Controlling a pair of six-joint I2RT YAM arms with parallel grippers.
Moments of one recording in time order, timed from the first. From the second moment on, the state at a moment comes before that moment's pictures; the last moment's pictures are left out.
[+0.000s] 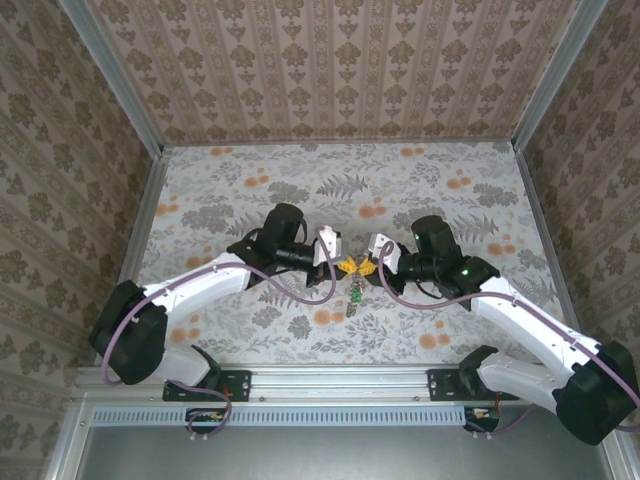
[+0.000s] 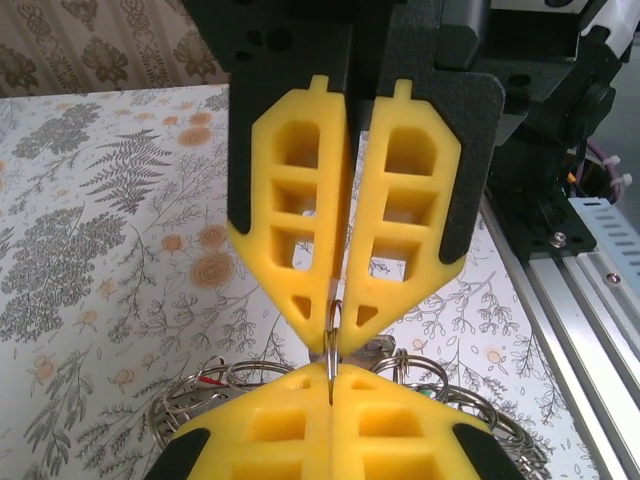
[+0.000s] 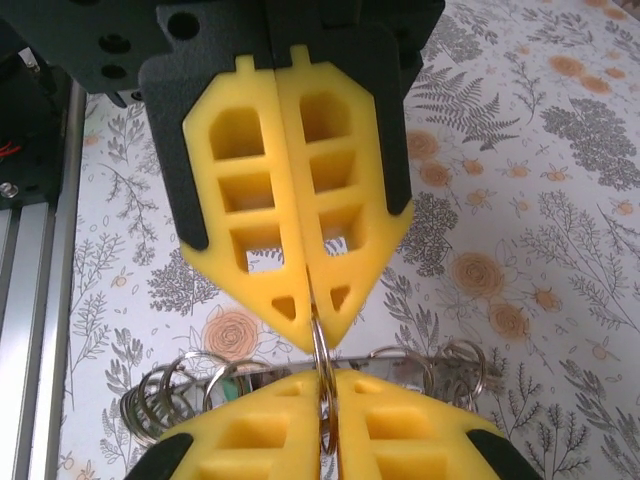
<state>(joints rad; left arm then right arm) -0.76 1.41 0.86 -0.01 0.86 0.48 0.52 1.05 0.72 -0.32 -0.56 -0.45</state>
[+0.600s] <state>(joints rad) -0.72 1.41 0.78 0.23 0.92 0.31 0.51 1.03 0.66 -0.20 -0.55 -0.39</state>
